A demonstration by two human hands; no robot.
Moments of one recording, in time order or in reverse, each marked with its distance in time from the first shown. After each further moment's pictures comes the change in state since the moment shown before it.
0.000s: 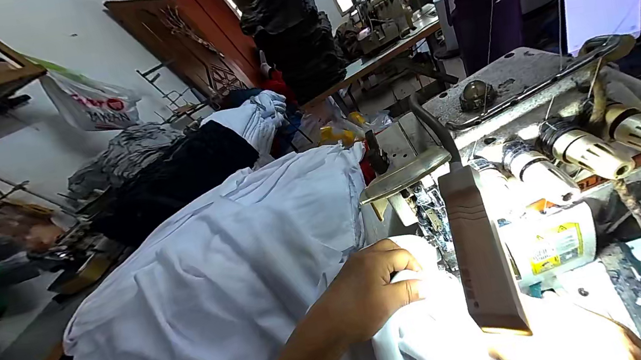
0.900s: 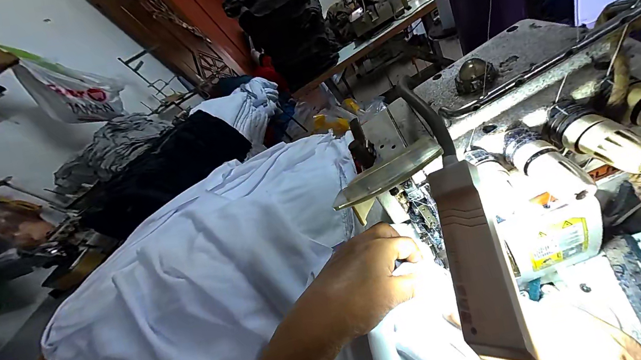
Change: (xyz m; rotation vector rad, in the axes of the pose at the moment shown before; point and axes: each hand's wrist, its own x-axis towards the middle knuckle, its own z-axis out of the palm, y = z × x) left_hand 0.011 0.024 -0.006 0.206 -0.069 -0.084; right_hand 0.010 -0.005 -0.007 -0.095 -0.189 -0.016
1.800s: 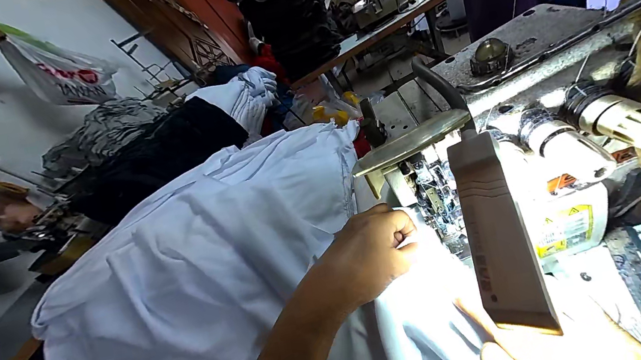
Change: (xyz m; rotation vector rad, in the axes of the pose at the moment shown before) left_hand 0.003 -0.001 0.004 -0.004 0.117 0.004; right_hand 0.004 -0.030 0.001 -0.136 -0.049 0.150
